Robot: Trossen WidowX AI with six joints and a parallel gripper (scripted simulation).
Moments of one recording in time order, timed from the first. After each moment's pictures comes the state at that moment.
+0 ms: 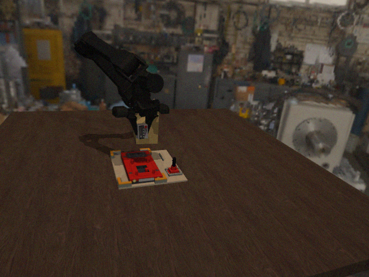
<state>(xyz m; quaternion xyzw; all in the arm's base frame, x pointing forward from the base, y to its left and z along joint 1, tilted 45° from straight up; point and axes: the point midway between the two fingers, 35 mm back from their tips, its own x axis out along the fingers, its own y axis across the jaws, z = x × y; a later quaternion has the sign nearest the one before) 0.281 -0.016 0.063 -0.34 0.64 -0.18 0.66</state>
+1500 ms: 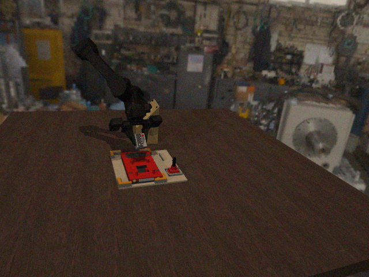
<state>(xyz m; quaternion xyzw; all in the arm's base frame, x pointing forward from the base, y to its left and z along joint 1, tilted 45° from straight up) 0.261 -0.055 0.032 -0.39 0.41 -0.07 0.83</state>
